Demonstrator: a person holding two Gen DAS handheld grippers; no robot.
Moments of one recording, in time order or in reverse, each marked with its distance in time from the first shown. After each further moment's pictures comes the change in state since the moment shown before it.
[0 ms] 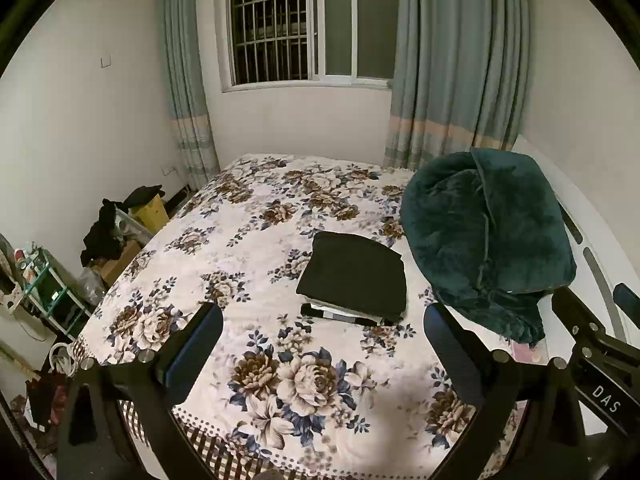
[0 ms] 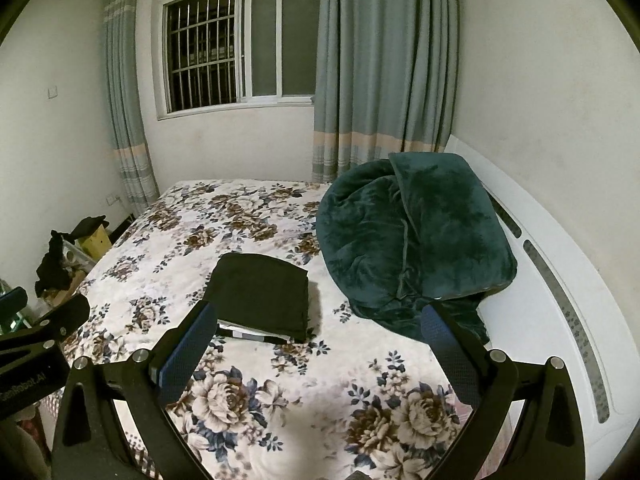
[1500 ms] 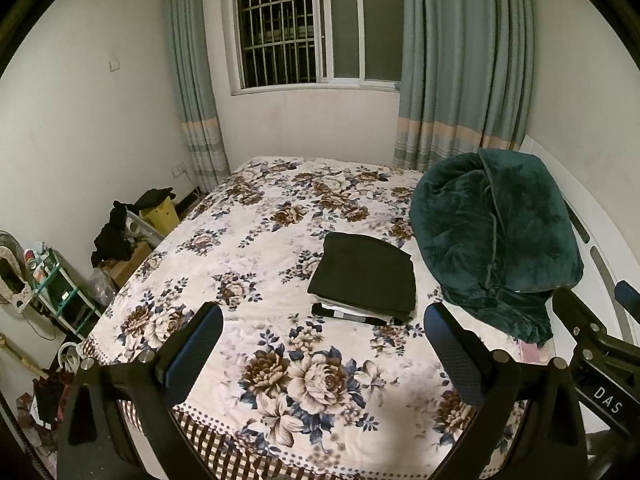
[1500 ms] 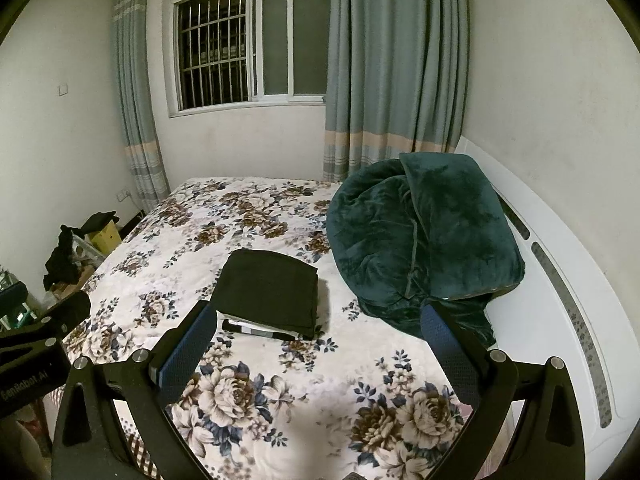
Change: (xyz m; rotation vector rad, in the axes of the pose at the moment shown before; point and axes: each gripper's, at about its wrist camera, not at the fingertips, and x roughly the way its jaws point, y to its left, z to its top) left arm -0.011 0.012 -0.005 -0.007 -0.007 0.035; right arm -0.001 0.011 -0.002 -0.014 0.001 0.025
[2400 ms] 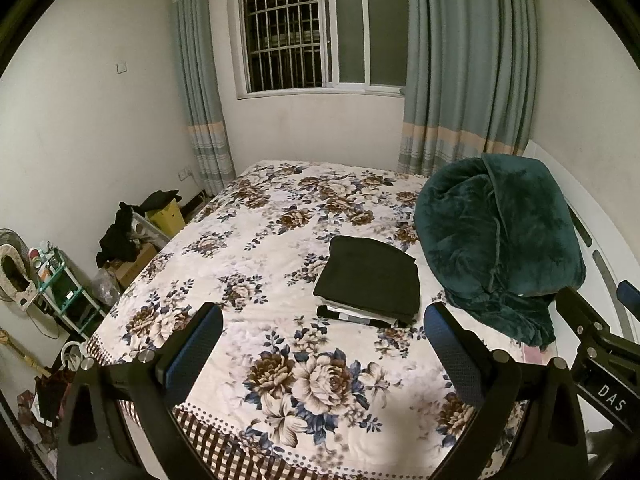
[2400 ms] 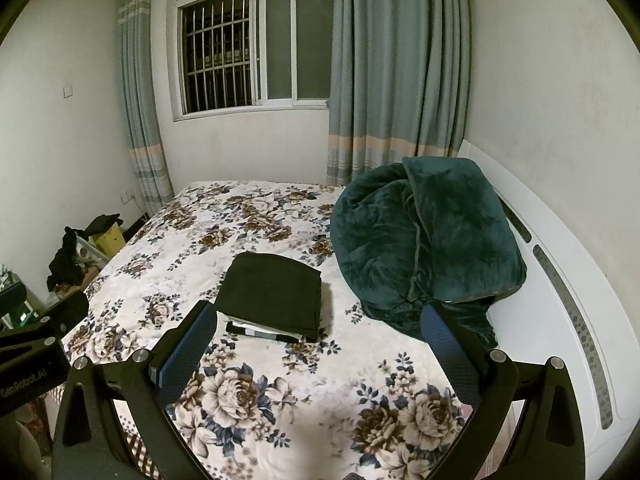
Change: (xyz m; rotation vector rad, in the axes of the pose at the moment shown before) left arm -0.005 0.014 0.002 0.001 -0.010 0.008; right arm 0.000 0.005 -0.005 0.005 -0.004 -0.002
